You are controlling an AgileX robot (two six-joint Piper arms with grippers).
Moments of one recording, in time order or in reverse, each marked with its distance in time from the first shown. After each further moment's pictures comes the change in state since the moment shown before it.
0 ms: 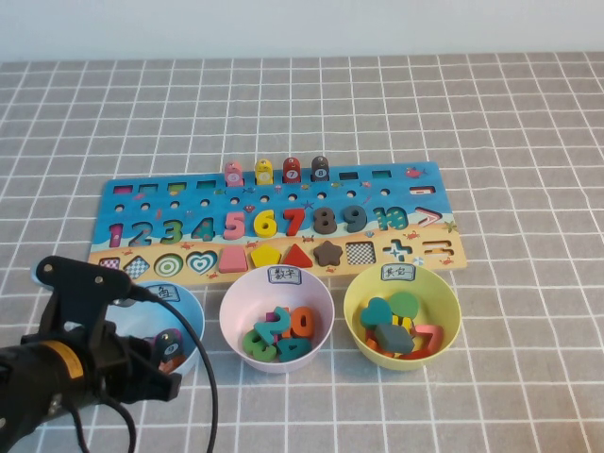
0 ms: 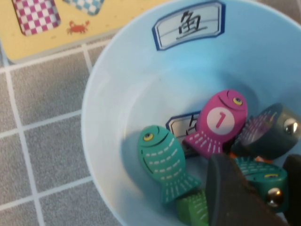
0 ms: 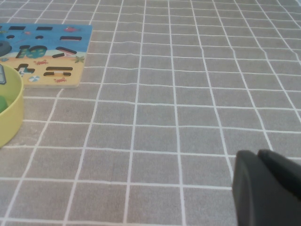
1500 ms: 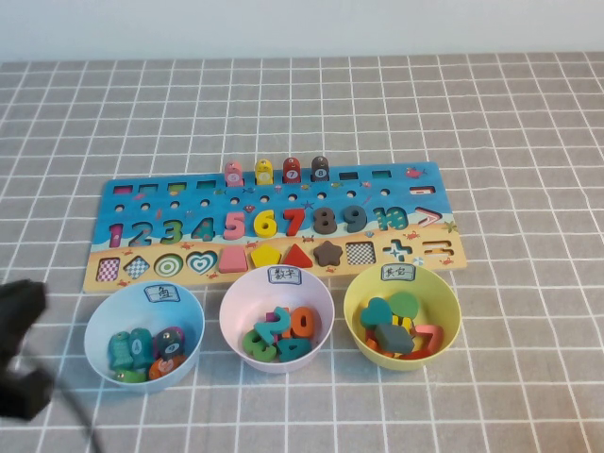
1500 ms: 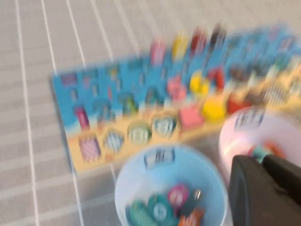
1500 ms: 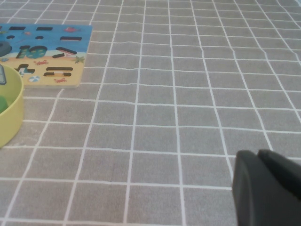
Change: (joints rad) right arm 0.000 0.000 0.000 0.000 0.000 0.000; left arm 0.000 -0.699 -0.112 -0.005 0.391 -0.006
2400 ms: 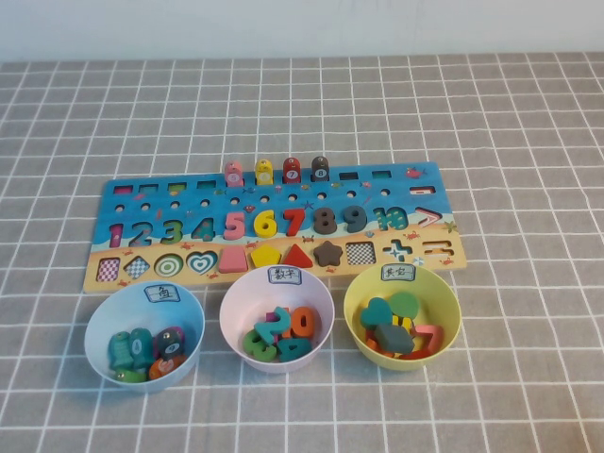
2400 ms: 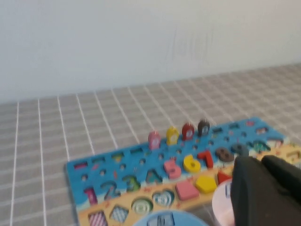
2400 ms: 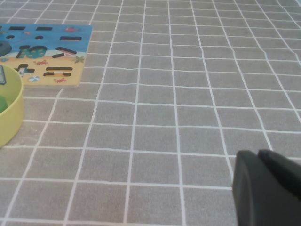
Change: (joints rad) right arm 0.000 0.000 0.000 0.000 0.000 0.000; left arm 0.000 -0.383 0.126 -0.002 -0.076 0.053
